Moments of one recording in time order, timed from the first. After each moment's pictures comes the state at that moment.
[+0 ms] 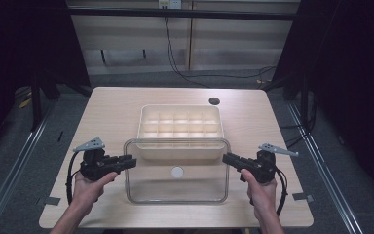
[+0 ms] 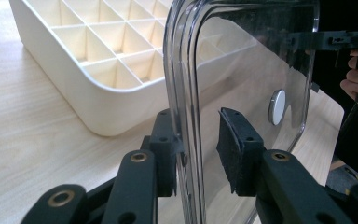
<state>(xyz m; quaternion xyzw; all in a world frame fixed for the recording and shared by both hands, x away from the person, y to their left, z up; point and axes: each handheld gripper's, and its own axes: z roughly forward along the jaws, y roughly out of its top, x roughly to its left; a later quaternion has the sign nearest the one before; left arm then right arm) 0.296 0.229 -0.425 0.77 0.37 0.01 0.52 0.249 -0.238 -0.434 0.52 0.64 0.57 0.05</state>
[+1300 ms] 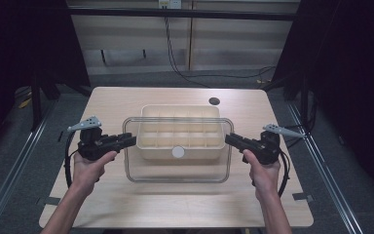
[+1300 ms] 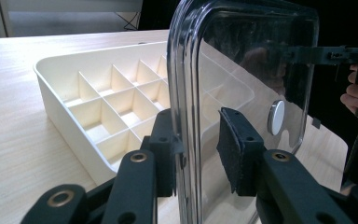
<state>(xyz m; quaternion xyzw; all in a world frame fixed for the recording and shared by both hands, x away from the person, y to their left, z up) 0.326 0.223 -0.379 0.75 0.36 0.04 0.55 0.277 -0.240 -0.387 0.49 0.64 0.58 0.10</state>
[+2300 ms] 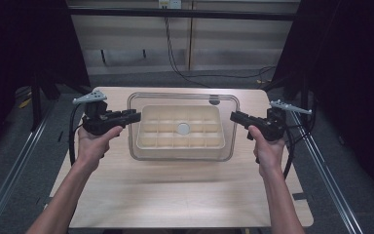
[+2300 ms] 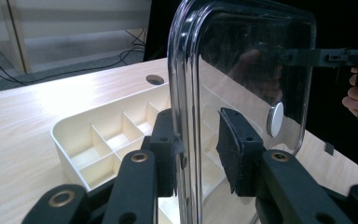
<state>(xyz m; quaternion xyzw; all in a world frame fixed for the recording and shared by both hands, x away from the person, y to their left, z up) 0.361 0.204 -0.332 0.75 0.35 0.07 0.55 0.319 -0.255 -0.354 0.50 0.63 0.59 0.12</state>
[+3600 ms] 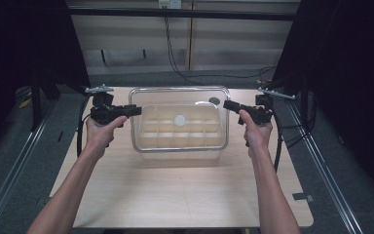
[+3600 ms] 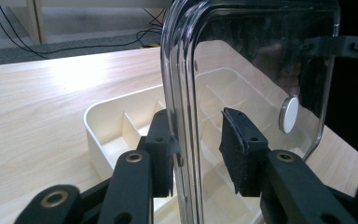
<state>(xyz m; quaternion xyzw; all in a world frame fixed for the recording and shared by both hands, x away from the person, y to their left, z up) 0.419 0.205 -0.362 0.75 0.41 0.05 0.52 0.382 -0.250 -0.370 0.52 0.61 0.58 0.09</state>
